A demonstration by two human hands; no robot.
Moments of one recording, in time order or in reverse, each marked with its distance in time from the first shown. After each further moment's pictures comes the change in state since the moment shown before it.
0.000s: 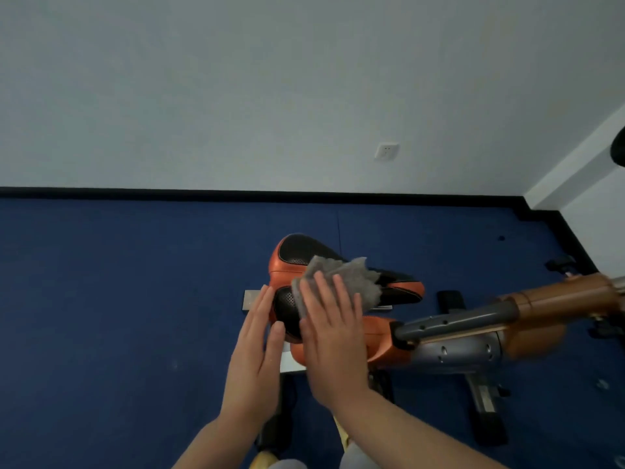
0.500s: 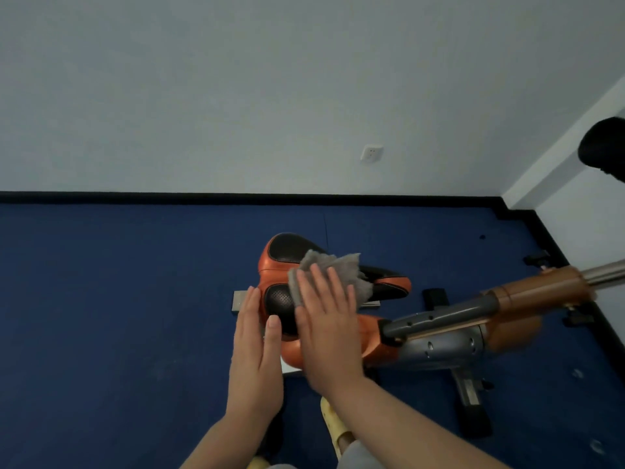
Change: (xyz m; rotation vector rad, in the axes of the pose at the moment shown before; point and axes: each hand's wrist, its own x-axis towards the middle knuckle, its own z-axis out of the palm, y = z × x) left_hand -0.004 0.008 0.015 -0.066 0.059 -0.087; right_hand 0.009 0.004 -0.008 -0.051 -0.042 0.049
